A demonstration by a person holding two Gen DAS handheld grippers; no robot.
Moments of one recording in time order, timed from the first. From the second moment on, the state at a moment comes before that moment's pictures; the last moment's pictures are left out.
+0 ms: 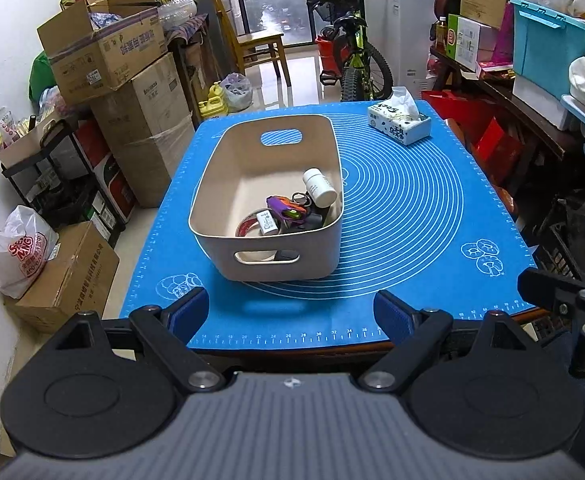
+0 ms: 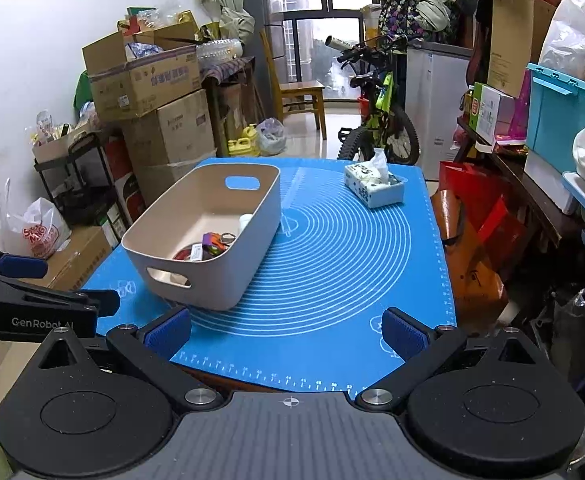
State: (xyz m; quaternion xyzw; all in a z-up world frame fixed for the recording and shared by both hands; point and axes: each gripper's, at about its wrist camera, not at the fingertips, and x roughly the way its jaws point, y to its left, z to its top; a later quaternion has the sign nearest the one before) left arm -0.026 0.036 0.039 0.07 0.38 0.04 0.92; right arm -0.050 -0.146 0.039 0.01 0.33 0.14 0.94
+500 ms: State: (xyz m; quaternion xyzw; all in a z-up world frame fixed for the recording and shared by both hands) left arm -0.028 0.033 0.038 0.07 0.39 0.04 0.92; right arm -0.051 -0.148 0.041 0.00 0.33 0.14 0.93
